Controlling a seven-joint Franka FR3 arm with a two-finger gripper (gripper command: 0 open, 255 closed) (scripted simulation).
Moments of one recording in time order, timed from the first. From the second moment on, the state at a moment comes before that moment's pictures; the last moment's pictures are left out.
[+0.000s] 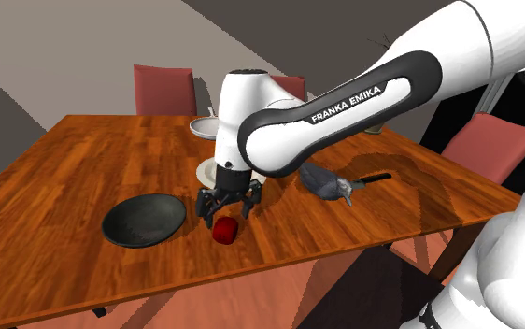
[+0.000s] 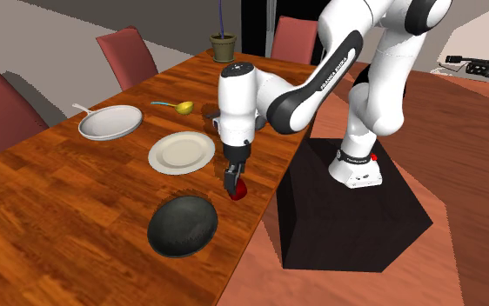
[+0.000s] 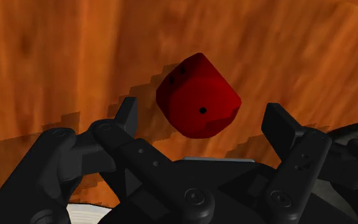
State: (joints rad) arm 0.07 0.01 0.44 -2.21 0.05 2.26 0.70
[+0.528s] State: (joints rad) arm 0.07 0.05 0.44 -2.23 0.03 2.32 0.72
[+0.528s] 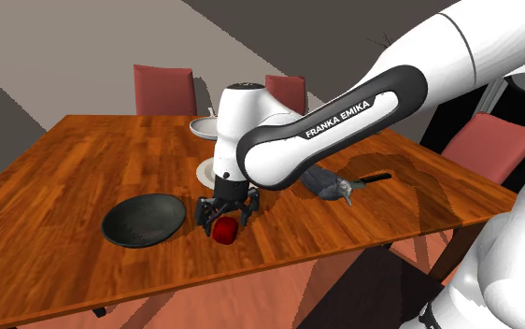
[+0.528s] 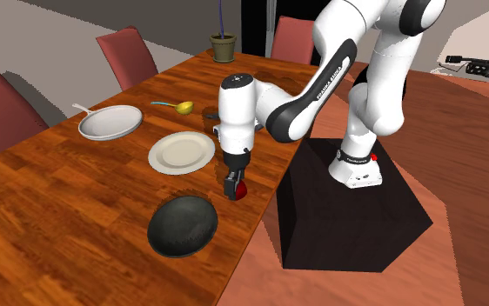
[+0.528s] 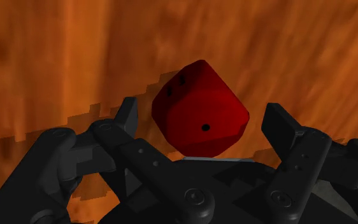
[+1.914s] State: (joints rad) arm 0.07 0.00 0.44 -2.19 0.05 2.24 0.70
